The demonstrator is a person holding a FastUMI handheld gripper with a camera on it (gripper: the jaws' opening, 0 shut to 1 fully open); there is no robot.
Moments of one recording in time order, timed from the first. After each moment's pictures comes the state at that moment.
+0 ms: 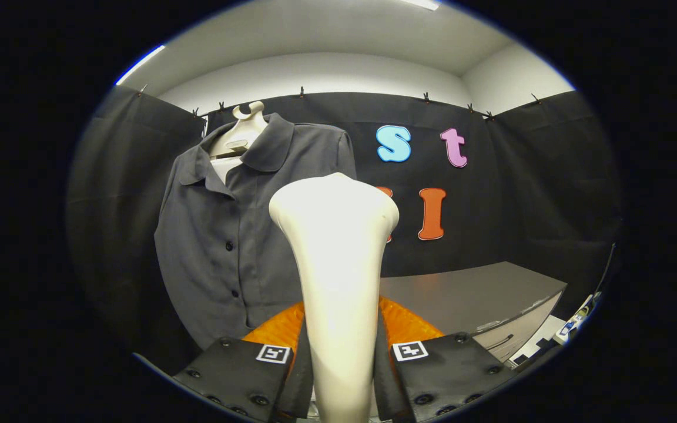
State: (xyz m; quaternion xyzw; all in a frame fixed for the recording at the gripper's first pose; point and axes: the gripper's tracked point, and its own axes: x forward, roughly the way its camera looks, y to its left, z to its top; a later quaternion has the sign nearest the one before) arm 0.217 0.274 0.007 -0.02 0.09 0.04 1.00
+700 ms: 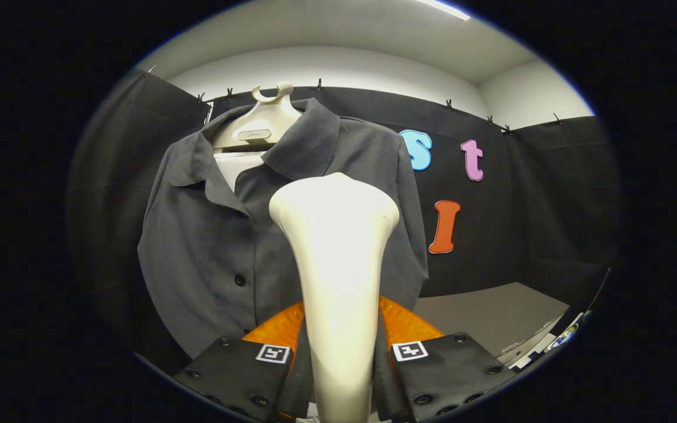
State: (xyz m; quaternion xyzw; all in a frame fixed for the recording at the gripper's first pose) arm 0.289 0.339 0.017 -0.06 0.10 0.03 0.99
